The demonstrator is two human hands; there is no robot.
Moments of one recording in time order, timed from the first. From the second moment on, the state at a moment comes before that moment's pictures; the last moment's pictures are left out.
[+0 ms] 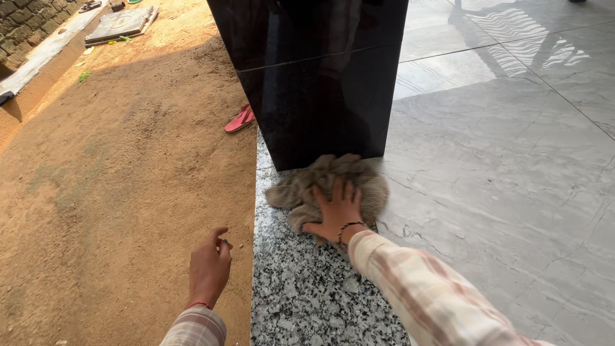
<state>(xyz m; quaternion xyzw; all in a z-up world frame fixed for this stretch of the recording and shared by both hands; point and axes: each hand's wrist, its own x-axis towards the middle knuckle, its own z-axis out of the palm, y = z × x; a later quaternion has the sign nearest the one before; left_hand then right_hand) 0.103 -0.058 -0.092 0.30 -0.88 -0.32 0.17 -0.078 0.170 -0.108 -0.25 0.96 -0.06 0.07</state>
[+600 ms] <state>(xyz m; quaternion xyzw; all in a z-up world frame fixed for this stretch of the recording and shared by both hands) 0.047 0.036 -0.096 0.15 -0.89 -0.37 0.23 -0.096 0.389 -0.119 -0.14 0.98 -0.08 -0.10</state>
